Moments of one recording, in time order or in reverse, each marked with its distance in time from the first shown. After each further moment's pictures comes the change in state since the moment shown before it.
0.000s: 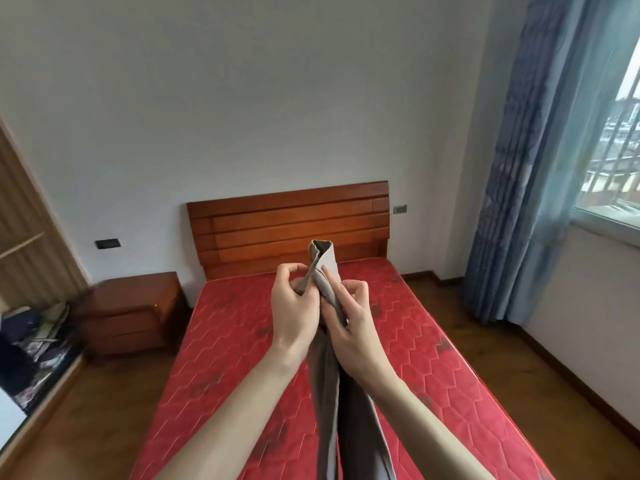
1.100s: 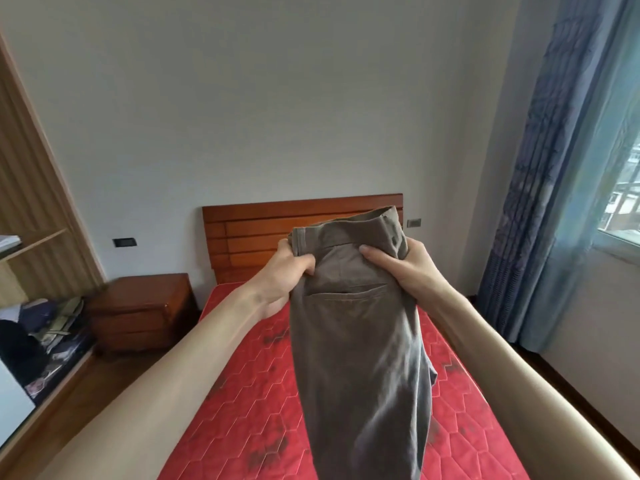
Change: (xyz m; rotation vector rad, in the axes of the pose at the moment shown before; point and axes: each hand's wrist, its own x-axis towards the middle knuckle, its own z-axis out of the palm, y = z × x) left_hand 0.075 0.054 -0.025 0.025 -0.478 -0.181; right_hand 0.108 -0.025 -0.096 0.222 -0.145 0.214
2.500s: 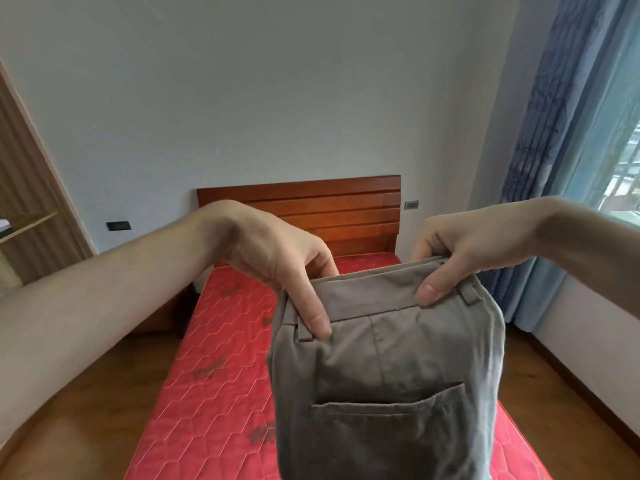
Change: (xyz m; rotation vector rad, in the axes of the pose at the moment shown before) left_hand -0.048 0.102 -0.008 0.672 -1.105 -0.464; right_hand -0.026 -0.125 -0.035 -0.560 -1.124 0.359
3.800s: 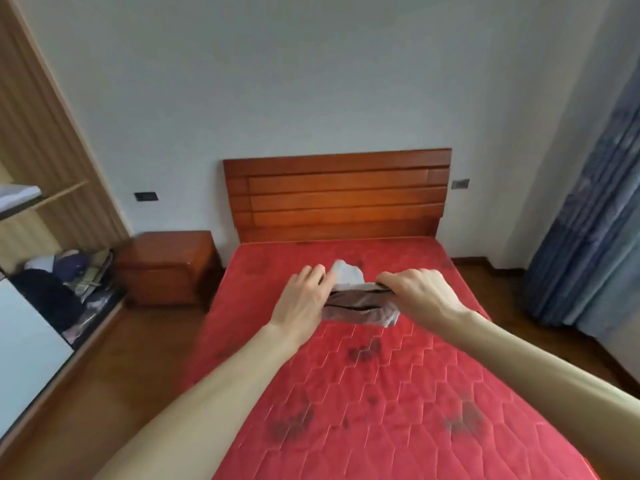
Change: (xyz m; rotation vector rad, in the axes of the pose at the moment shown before) left_hand 0.230 -0.276 -0.072 0.857 1.441 0.025; right_hand 0.284 0.207 -0.008 -0.891 0.884 0.123
